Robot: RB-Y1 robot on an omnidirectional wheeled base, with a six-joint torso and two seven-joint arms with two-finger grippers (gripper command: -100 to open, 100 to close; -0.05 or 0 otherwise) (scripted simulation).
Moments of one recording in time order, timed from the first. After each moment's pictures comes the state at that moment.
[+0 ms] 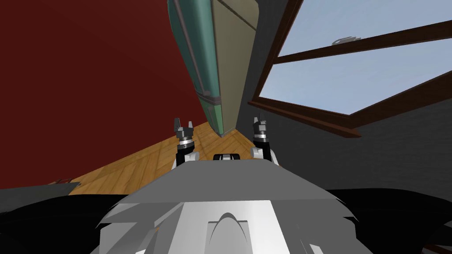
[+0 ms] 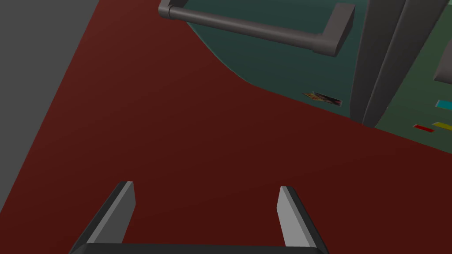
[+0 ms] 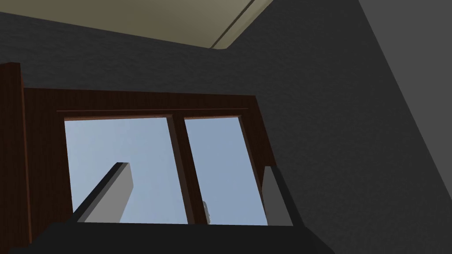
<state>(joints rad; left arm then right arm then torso) 0.53 0.01 0.02 -2.20 0.04 -0.51 0.14 0.46 0.00 0.06 -2.24 0.12 -0.36 0.08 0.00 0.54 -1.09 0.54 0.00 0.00</state>
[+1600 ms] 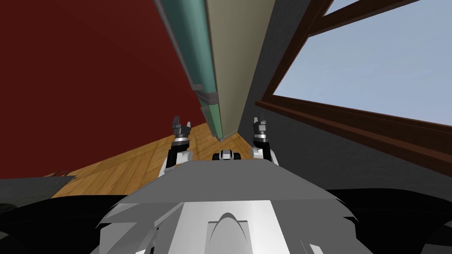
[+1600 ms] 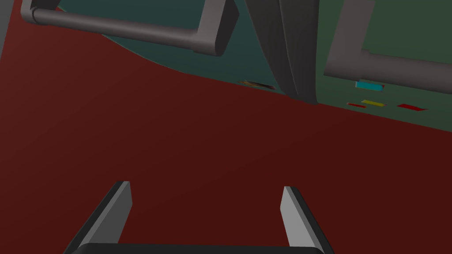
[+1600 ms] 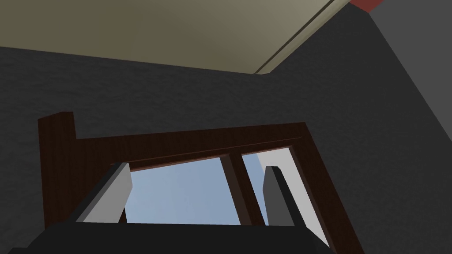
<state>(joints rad) 0.49 0.14 0.11 -2.24 0.13 -0.27 0.14 0.46 0.00 0.06 -2.24 0.12 -0.36 0.08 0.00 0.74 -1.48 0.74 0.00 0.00</state>
